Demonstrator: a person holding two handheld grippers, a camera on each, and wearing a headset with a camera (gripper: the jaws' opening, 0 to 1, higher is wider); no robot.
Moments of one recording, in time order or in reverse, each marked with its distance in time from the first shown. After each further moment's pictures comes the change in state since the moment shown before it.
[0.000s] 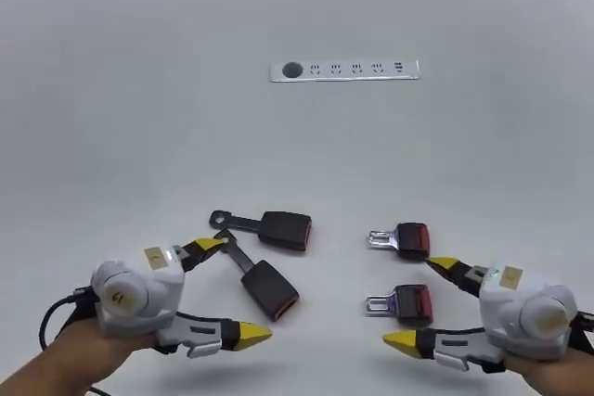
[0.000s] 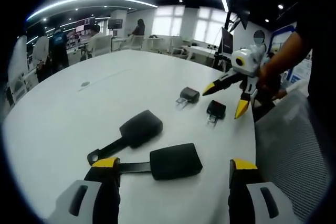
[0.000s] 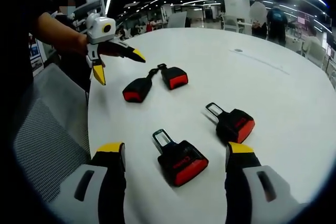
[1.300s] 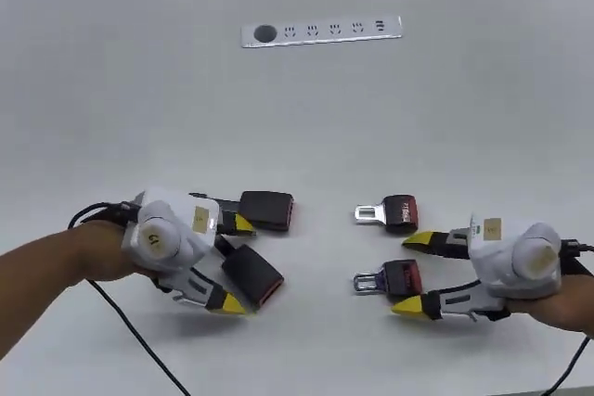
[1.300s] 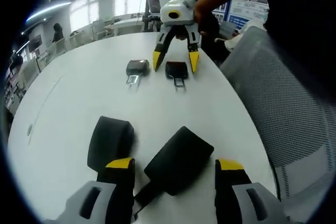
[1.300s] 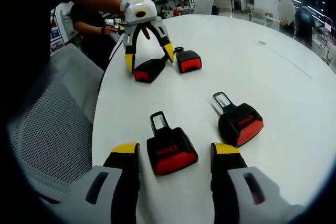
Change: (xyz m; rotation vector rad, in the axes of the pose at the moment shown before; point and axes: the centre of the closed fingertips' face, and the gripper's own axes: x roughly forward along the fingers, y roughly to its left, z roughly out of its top) left arm 0.043 0.005 -0.032 0.491 0.300 -0.426; right arm 0.007 -0.011 -0.024 -0.126 0.120 0.198
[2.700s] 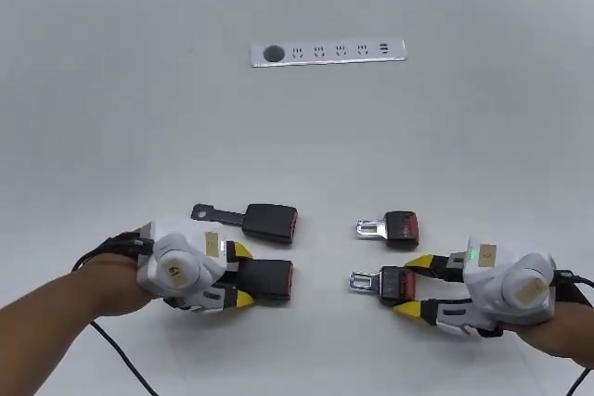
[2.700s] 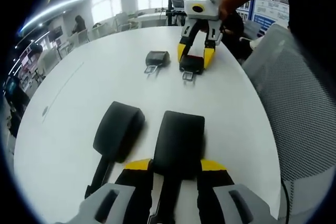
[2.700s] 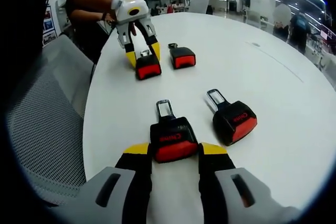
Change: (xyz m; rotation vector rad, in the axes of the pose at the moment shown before) left arm -0.002 0.004 -0.012 -0.119 0.026 0.202; right arm 0.001 -0.003 -0.006 -0.025 0.027 -0.103
